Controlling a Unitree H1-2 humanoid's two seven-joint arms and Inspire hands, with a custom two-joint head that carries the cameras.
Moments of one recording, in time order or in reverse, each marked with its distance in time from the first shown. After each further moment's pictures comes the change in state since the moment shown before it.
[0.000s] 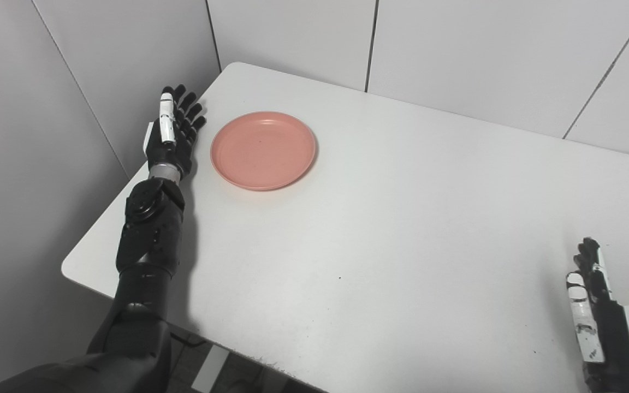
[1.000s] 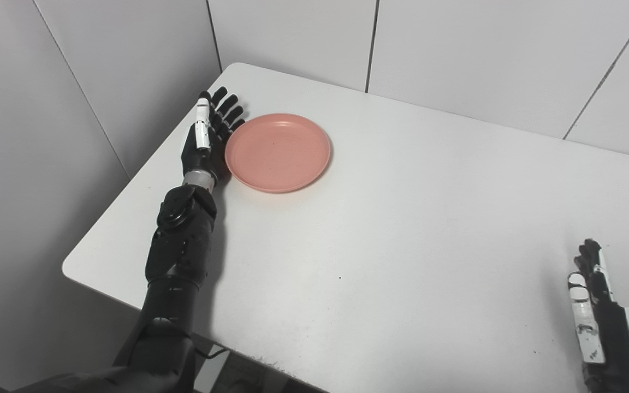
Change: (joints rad) left arm 0.016 -0.110 -0.089 -0.127 -0.020 0.074 0.004; right arm 0.004 0.007 0.001 -0.008 0.005 0.013 0.000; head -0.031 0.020
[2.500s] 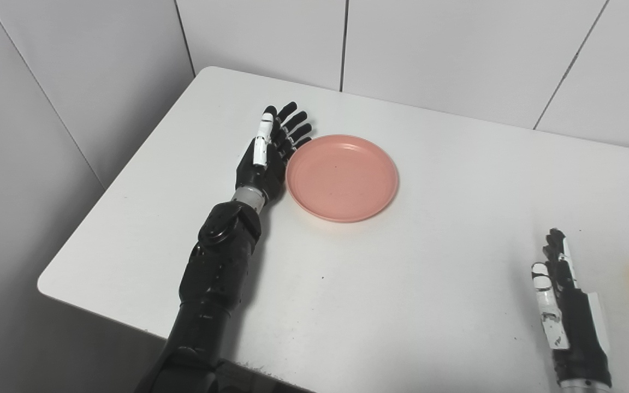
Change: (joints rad) left arm 0.009 -0.148 -0.190 -0.123 0.005 0.096 -0.014; right arm 0.026 0.043 0.020 -0.027 -0.066 0.011 -0.031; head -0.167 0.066
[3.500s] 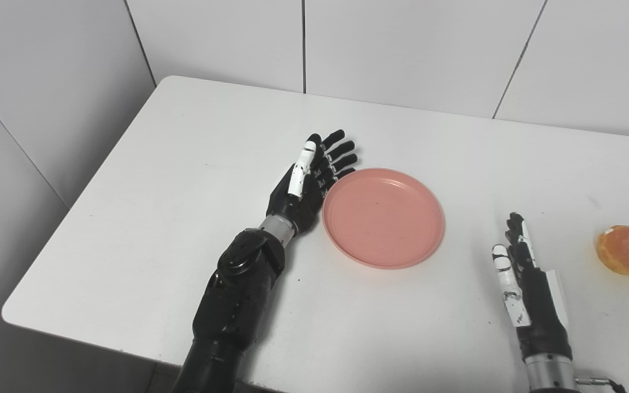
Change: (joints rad) left arm 0.064 -0.106 -0.207 -0.112 0.064 0.081 -0.072; right arm 0.004 0.038 0.022 -0.042 -0.039 0.074 -0.015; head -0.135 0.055
